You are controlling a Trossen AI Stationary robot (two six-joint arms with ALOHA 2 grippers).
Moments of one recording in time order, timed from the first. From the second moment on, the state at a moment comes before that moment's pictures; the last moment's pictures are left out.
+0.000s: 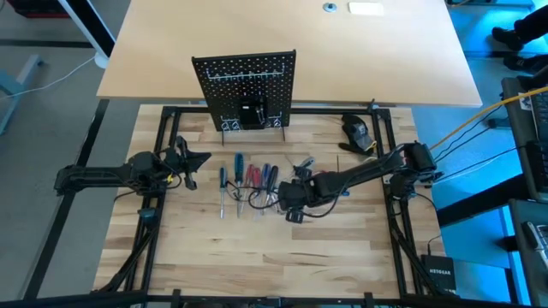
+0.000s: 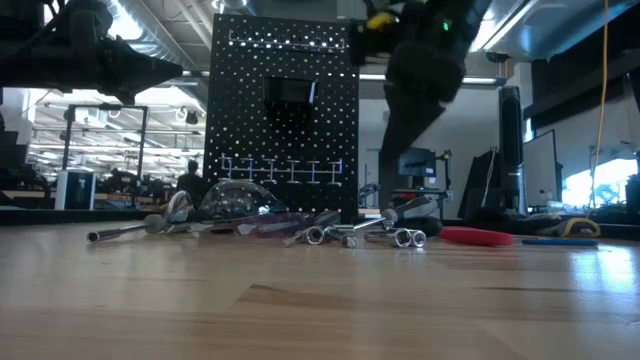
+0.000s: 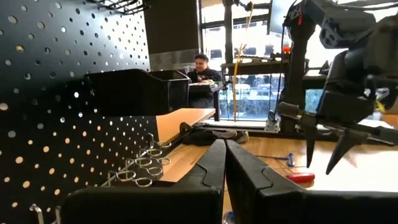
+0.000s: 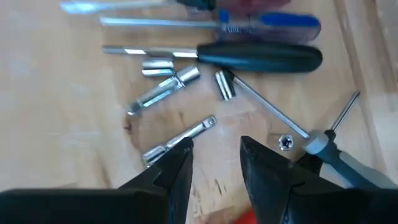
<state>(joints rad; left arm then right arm) 0.07 0.13 0.01 0.27 -0.29 0.10 0.23 1.82 1.31 -0.70 0.31 0.35</state>
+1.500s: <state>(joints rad) 0.07 0.13 0.01 0.27 -0.30 0.09 0.18 1.82 1.00 -0.39 0.22 0.44</state>
